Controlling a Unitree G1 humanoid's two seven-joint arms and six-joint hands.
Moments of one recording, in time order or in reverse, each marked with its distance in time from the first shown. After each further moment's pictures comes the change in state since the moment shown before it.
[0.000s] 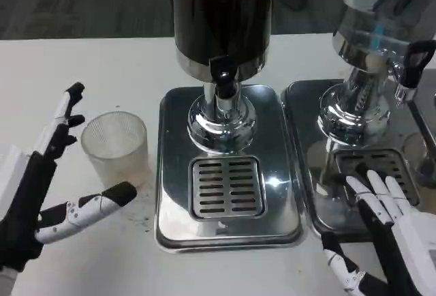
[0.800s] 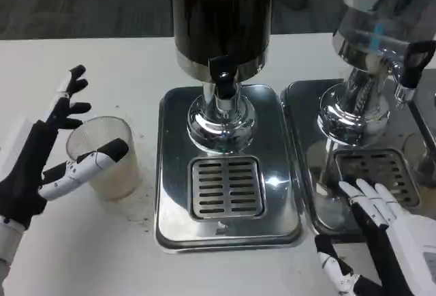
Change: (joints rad) left arm -0.264 0.003 -0.027 0.301 -0.116 0.008 -0.117; right arm 0.006 0.014 0.016 -0.001 0.001 0.001 0.005
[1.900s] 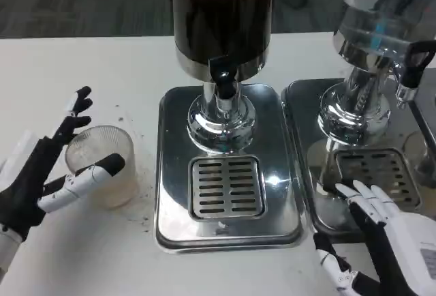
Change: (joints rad) left arm -0.047 0.030 -0.020 0.193 -0.036 -0.100 -0.086; right arm -0.033 0.000 0.000 0.036 0.035 0.000 0.016
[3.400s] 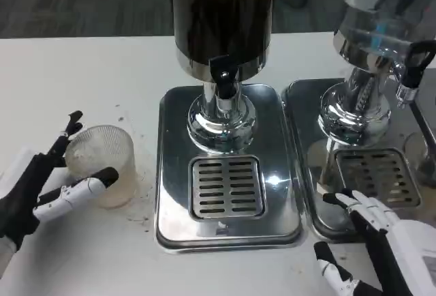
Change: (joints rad) left arm -0.093 0.022 -0.037 0.262 -0.005 -0.027 -0.026; right arm 0.042 0.000 -0.008 -0.035 0.016 0.000 0.036
